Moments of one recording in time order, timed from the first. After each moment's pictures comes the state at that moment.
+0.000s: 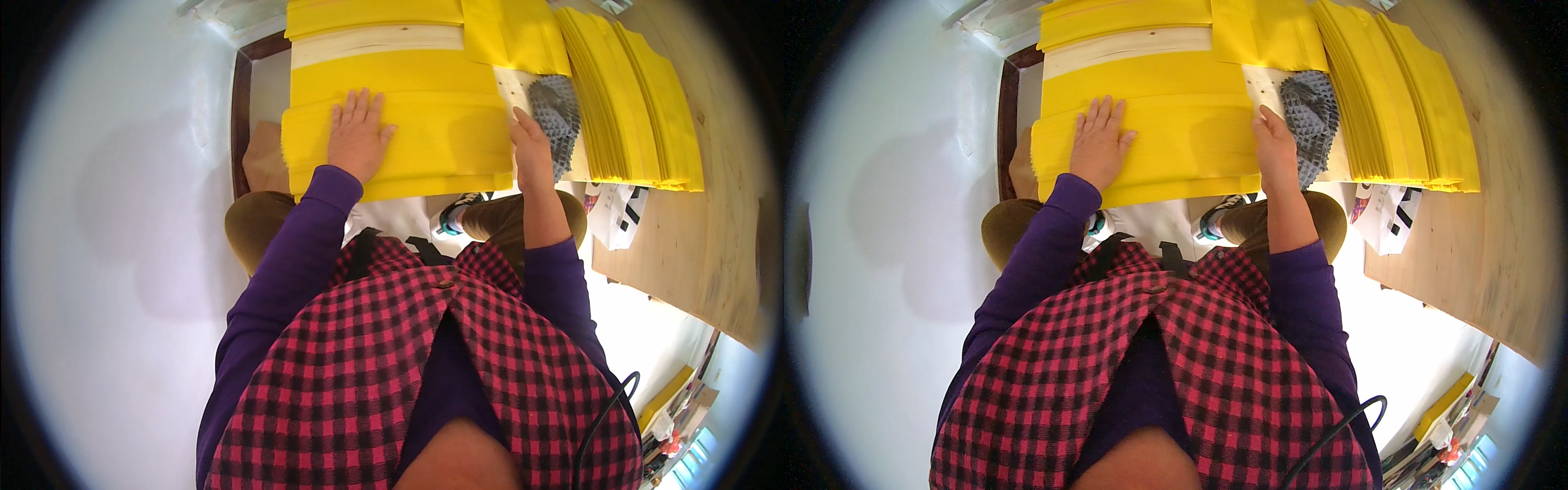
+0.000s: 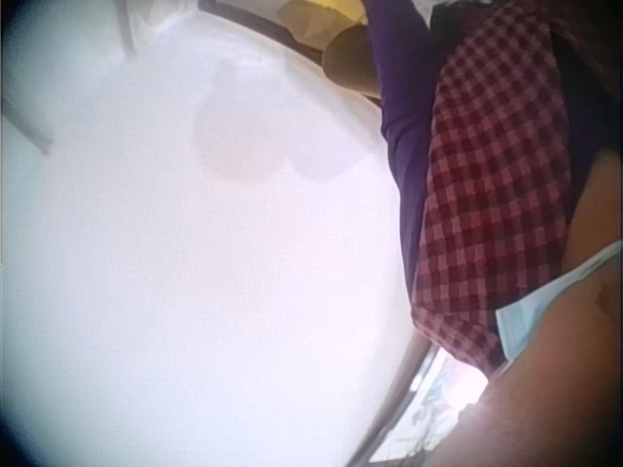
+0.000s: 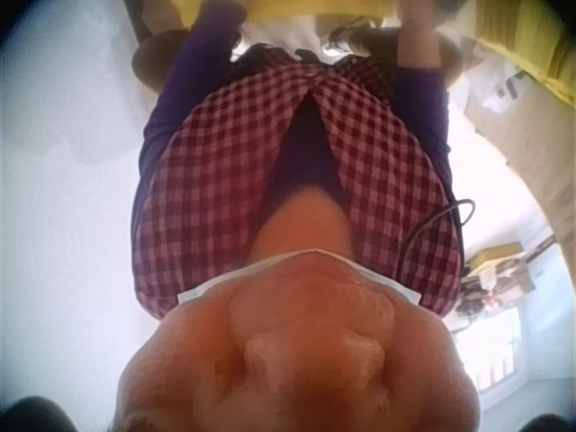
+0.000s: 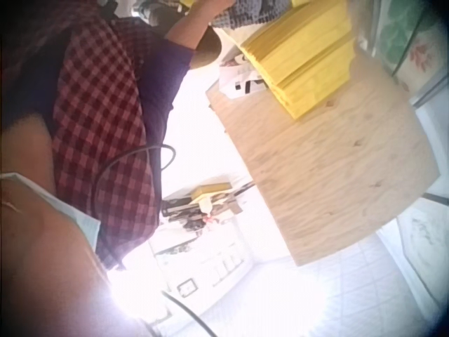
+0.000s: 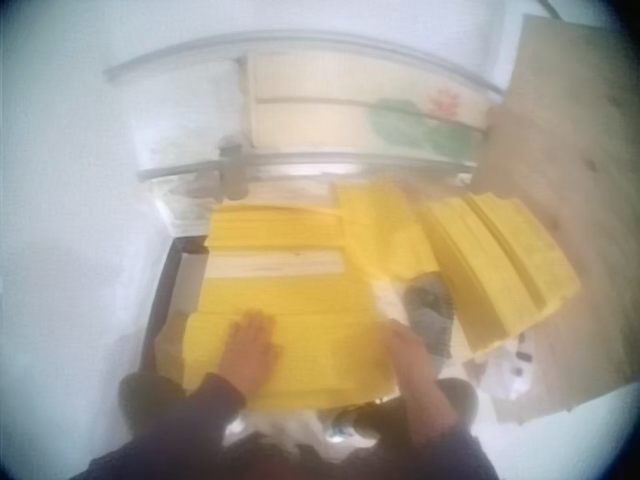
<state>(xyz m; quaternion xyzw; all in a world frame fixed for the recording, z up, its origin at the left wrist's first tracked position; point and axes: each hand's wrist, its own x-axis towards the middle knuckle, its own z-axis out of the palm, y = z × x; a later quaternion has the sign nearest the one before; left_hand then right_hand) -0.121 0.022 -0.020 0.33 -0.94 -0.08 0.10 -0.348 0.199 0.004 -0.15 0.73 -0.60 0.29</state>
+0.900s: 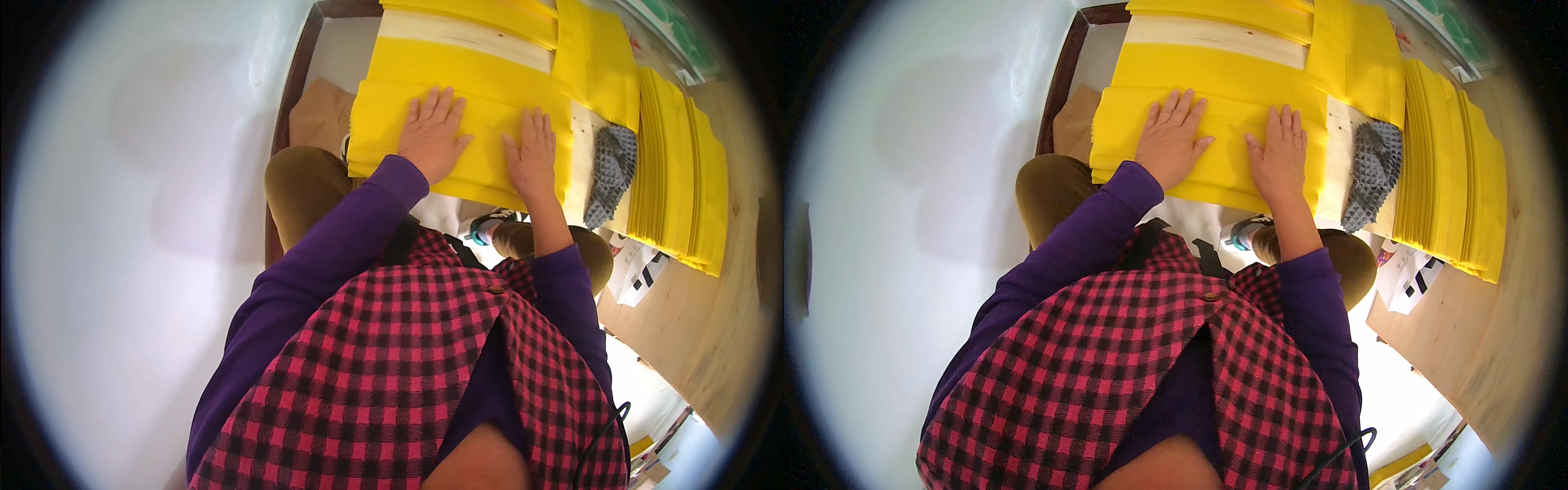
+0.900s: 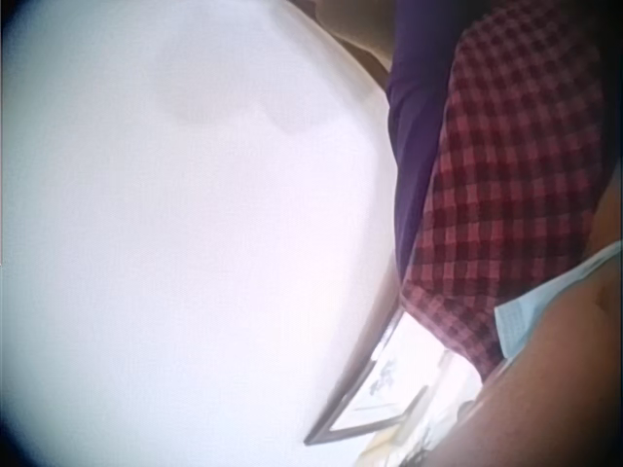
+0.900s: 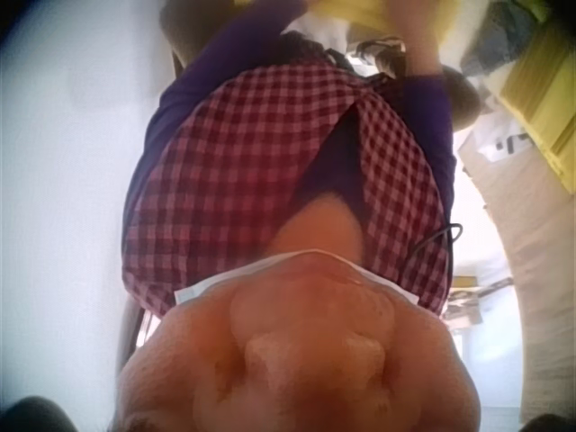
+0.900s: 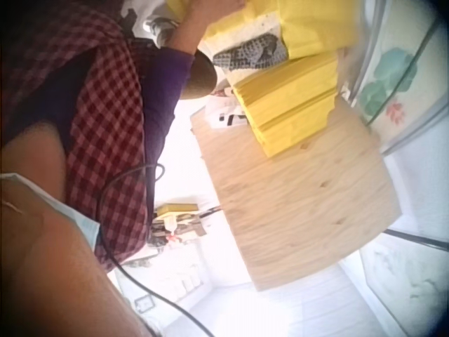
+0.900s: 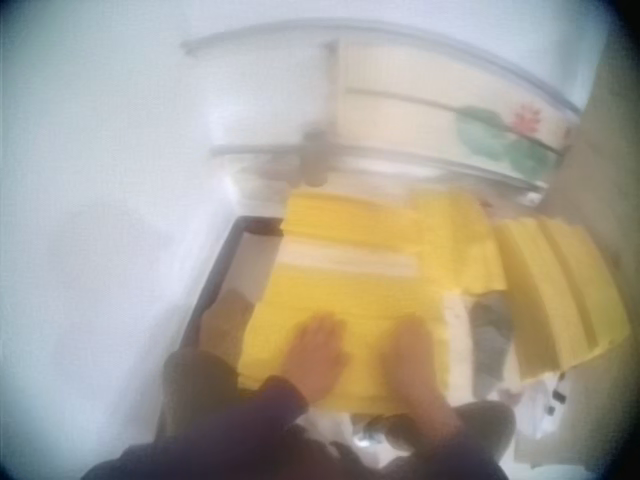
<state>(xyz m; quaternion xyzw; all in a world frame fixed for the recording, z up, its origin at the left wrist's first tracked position) -0.112 0.044 -0.019 0.34 -0.92 -0.12 0.14 -0.297 0.143 -0.027 -0.56 0.80 -0.19 0.02</state>
